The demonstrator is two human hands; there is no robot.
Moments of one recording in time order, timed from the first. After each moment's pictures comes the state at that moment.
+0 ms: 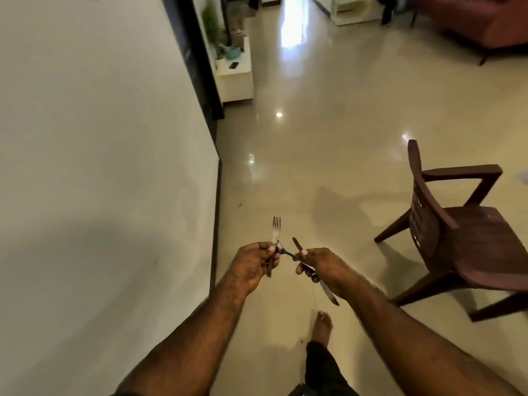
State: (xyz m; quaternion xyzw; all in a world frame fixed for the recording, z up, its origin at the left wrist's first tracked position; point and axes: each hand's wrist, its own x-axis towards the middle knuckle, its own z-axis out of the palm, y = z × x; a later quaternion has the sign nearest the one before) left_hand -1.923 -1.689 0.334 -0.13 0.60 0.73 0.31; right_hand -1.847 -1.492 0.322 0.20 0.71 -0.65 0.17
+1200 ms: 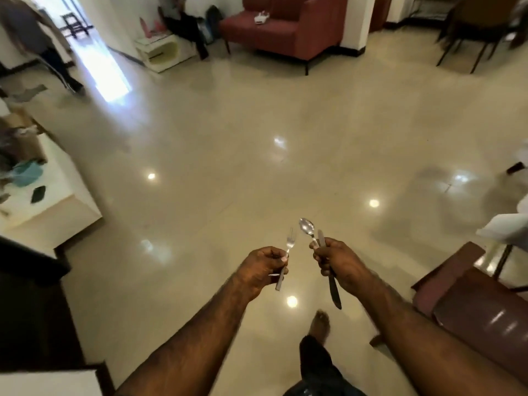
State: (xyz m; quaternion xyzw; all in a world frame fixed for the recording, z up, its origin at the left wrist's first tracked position) left_hand -2.649 -1.034 0.331 0.18 0.65 0.46 0.58; right_hand -2.461 -0.907 0.310 0.44 0.50 -0.73 -0.15
